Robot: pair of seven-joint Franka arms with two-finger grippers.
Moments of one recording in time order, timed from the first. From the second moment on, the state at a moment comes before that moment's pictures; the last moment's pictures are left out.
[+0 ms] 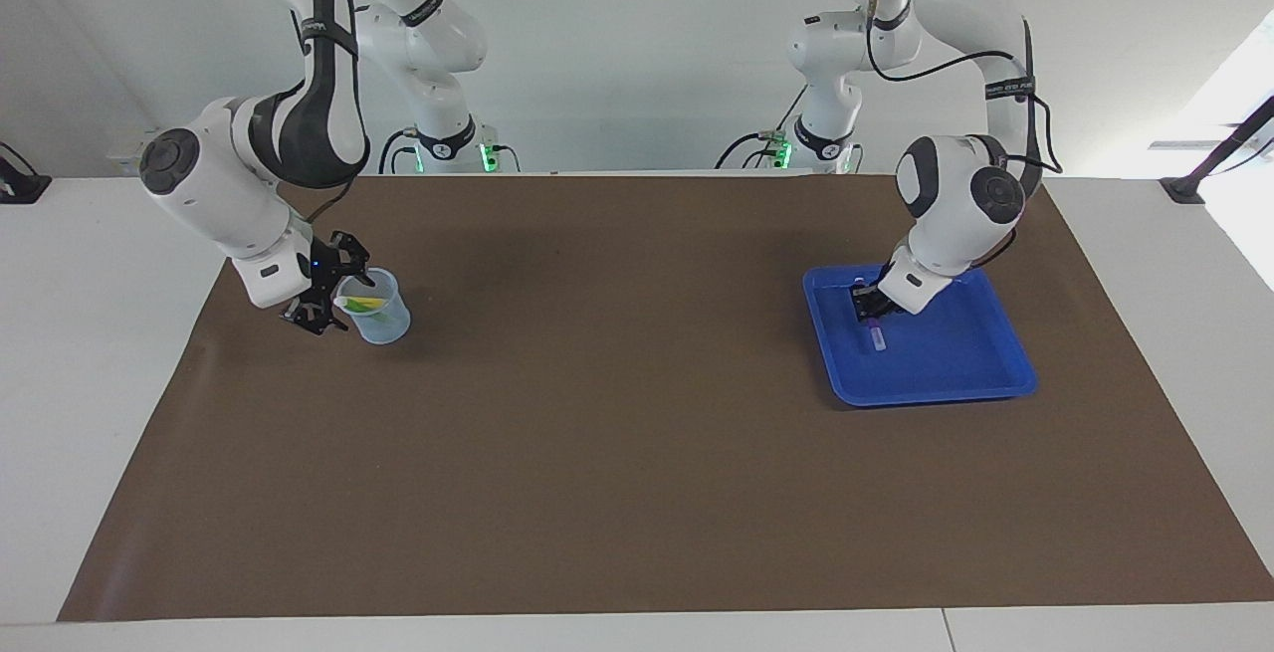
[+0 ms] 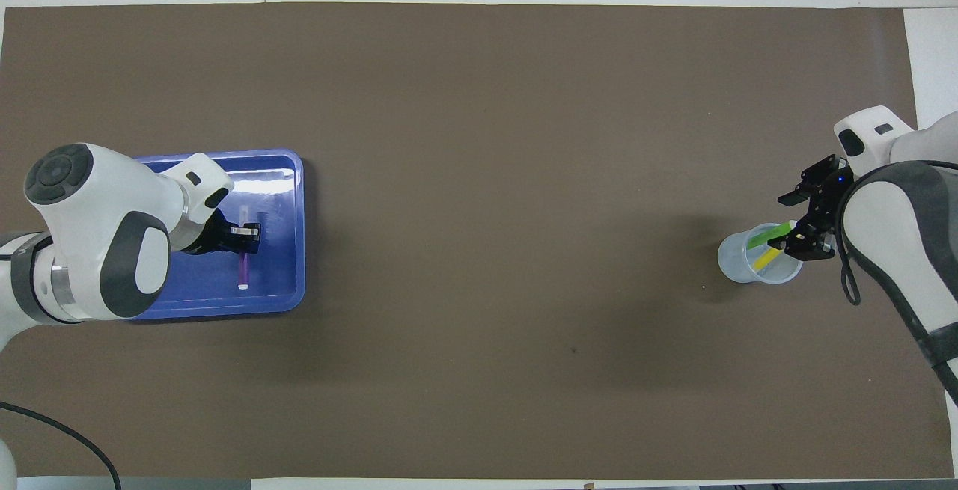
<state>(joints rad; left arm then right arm) -0.01 0.11 -0.12 -2.21 -0.11 2.20 -0.01 -0.20 0.09 0.07 -2.02 0.15 1.95 -1.34</state>
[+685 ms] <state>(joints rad) -0.02 0.12 -0.12 -2.21 -0.11 2.20 -0.01 -0.22 0.08 0.06 -2.04 0.14 1.96 -1.37</state>
